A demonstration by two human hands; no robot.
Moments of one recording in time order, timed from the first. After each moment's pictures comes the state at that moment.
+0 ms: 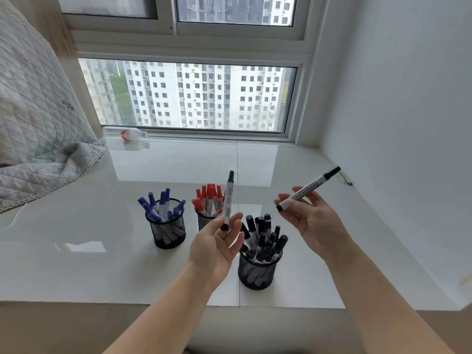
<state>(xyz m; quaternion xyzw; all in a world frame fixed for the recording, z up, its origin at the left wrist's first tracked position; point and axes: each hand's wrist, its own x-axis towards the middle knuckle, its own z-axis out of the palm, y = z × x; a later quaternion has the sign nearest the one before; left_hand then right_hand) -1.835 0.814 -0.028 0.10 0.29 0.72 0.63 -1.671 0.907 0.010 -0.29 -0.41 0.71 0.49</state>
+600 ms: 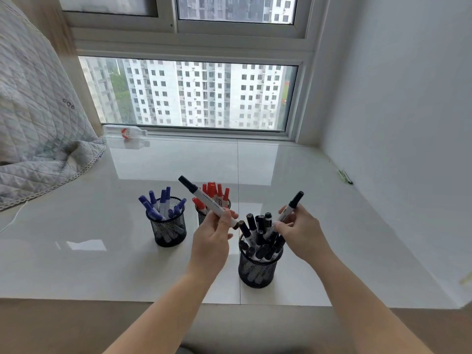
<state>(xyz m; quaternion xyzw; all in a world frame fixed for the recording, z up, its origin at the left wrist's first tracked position) -1.835 0.816 -0.039 0.39 0.56 0.66 0.30 -1.679 0.901 -0.026 -0.50 -0.72 0.32 0.35</state>
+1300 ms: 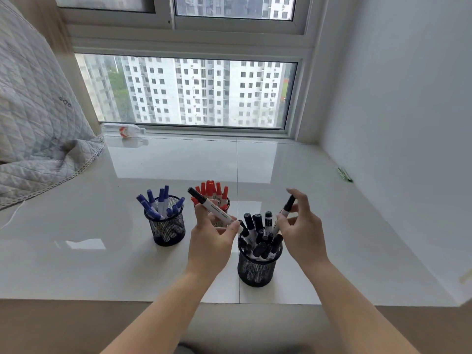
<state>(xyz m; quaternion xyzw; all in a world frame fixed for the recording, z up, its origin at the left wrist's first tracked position) -1.841 0.822 -0.051 0.44 0.63 0.61 0.19 -1.684 0.894 -0.031 -0.47 -0.73 0.22 0.44</state>
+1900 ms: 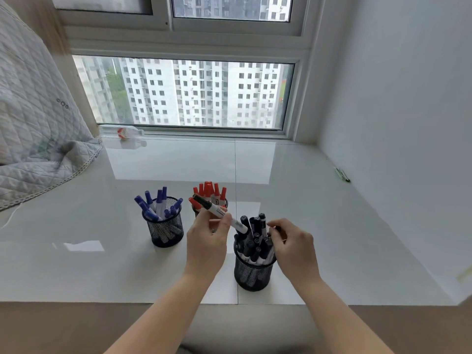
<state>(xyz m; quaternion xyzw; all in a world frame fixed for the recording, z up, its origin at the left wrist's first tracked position) -1.838 0.820 -0.047 0.44 0.62 0.63 0.16 -1.684 0.881 -0.059 -0.46 -0.74 0.20 0.44</state>
